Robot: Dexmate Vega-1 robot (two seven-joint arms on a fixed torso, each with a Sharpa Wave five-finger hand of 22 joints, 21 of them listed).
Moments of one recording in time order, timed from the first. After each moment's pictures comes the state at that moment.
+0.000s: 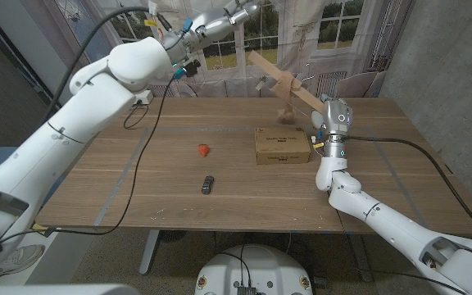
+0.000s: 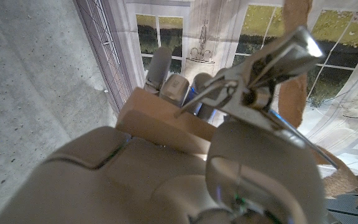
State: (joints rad) left arm 0.60 0.81 0.35 -2.16 -0.20 0.20 -0.12; left_hand 0.33 0.05 0.02 0.14 0.25 -0.17 -0.16 0.21 0.18 -0.17 0.05 0.24 0.26 -0.17 0.14 0.22 0.20 -0.18 0.20 0.46 0.19; right arm -0.77 -0.52 -0.68 -1.39 -0.64 -0.32 -1.08; right_hand 0.75 0.15 0.34 0.10 0.24 0.78 -0.02 1.14 0.43 0.97 -0.09 1.12 1.16 1.00 -0.16 1.57 1.24 0.58 -0.05 1.55 0.20
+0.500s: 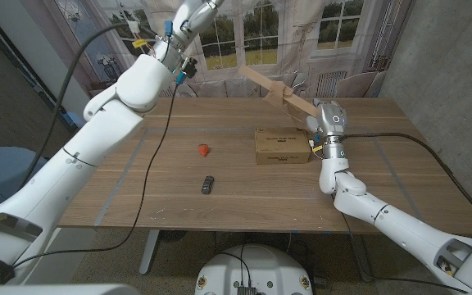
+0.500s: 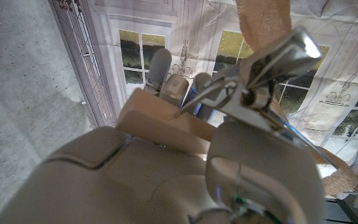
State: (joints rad) left arm 0.72 0.73 0.30 -2.15 -0.16 0.09 0.11; left_hand 0.33 0.05 0.01 0.13 0.25 -0.17 -0.17 0.21 0.18 -0.17 0.04 0.24 0.24 -0.17 0.13 0.22 0.19 -0.18 0.20 0.47 0.19; right arm -0.77 -0.57 -0.71 -1.44 -0.66 -0.35 -0.94; right_hand 0.75 0.15 0.33 0.11 0.25 0.76 -0.02 1.14 0.44 0.95 -0.09 1.12 1.16 0.96 -0.14 1.57 1.24 0.53 -0.05 1.54 0.20
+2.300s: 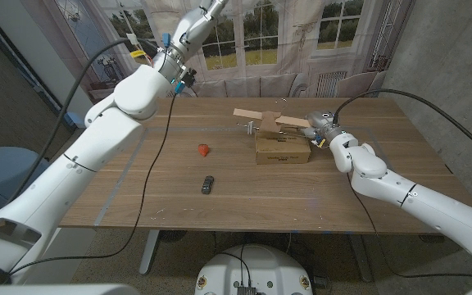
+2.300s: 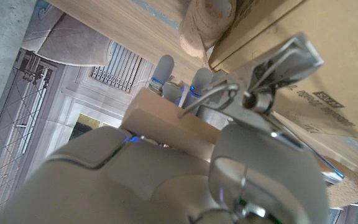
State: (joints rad) left arm 0.75 0.75 0.29 -2.09 -0.29 -0.03 0.07; left_hand 0.33 0.05 0.00 0.12 0.25 -0.17 -0.17 0.19 0.18 -0.17 0.05 0.24 0.22 -0.17 0.13 0.21 0.19 -0.18 0.20 0.46 0.18; right arm -0.70 -0.83 -0.78 -1.76 -0.78 -0.51 0.00; right_hand 0.67 0.12 0.25 0.16 0.40 0.65 -0.06 1.09 0.47 0.81 -0.08 1.04 1.04 0.68 -0.06 1.54 1.24 0.43 -0.04 1.28 0.17
